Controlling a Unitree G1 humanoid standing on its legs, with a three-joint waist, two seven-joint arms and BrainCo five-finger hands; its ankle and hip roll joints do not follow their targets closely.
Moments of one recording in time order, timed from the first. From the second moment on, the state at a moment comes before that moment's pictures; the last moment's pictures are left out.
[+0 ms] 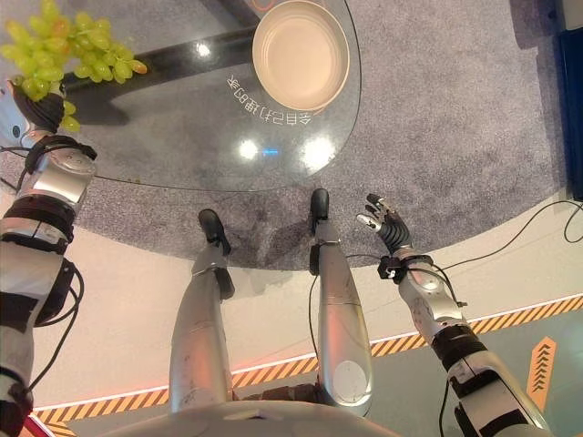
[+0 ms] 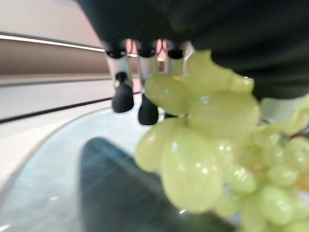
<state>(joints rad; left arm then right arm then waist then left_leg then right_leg) -1.04 0.78 -0.42 1.10 -0.02 0.06 0.80 -0.26 -0.52 0.41 0.48 0.71 -0.25 0.03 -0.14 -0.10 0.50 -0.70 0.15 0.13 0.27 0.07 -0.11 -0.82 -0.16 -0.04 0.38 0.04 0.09</state>
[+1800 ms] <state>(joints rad) -0.36 0.80 -0.29 0.27 0.32 -0.22 0.37 -0.47 -0.66 0.38 -0.02 0.28 0.12 0.30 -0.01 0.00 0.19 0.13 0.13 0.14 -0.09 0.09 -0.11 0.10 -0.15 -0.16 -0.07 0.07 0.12</state>
